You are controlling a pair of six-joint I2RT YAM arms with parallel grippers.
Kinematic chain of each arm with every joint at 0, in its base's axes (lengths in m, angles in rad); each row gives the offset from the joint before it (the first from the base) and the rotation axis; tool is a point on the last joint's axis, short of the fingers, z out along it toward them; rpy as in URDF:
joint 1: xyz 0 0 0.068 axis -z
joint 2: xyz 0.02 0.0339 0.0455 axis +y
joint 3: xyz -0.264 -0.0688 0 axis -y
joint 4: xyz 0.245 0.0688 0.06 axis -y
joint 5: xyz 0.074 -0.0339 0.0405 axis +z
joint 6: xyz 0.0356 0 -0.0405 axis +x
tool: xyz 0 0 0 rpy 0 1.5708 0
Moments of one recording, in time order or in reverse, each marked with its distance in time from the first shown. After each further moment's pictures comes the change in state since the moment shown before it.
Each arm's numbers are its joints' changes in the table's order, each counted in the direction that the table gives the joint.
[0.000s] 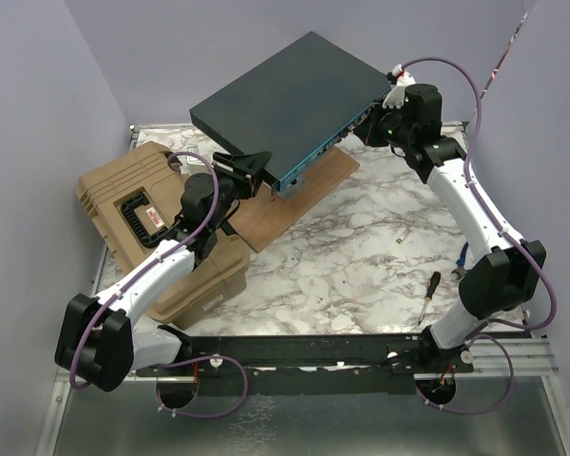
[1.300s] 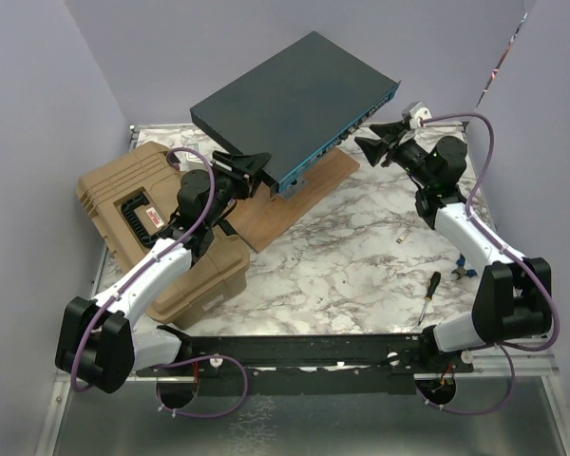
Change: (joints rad) left arm -0.046 -0.009 0.022 -0.061 -0.070 0.015; right arm 0.137 -0.189 -0.604 0.953 0.364 -0.296
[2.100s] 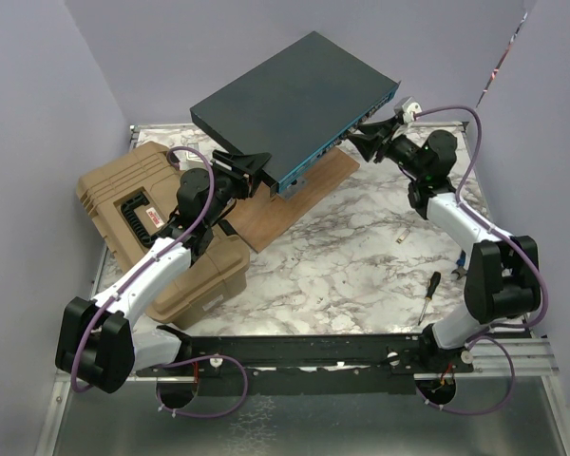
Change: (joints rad) left arm -0.004 0.000 0.011 -0.021 -0.012 0.001; right arm 0.003 0.123 0.065 0.076 0.079 0.068
